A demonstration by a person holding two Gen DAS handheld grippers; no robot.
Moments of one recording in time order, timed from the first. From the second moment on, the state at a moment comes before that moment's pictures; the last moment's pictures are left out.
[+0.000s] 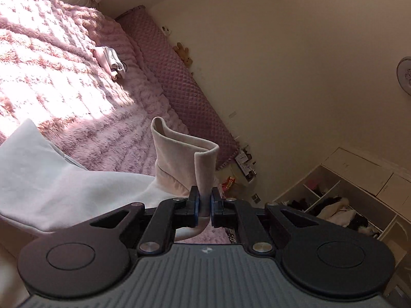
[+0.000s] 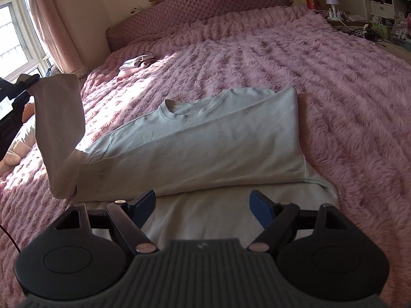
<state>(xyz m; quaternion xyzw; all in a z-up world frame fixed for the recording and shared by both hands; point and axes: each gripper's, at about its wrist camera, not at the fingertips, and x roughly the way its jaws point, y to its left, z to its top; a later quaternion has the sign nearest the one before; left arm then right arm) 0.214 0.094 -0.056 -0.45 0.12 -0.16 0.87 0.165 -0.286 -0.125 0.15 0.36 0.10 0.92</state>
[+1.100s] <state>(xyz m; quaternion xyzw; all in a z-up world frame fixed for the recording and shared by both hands) 0.197 0.132 -0.095 0.02 0.32 -0.03 0.95 0.270 -0.343 -0.186 0.28 0.35 0.03 0.89</state>
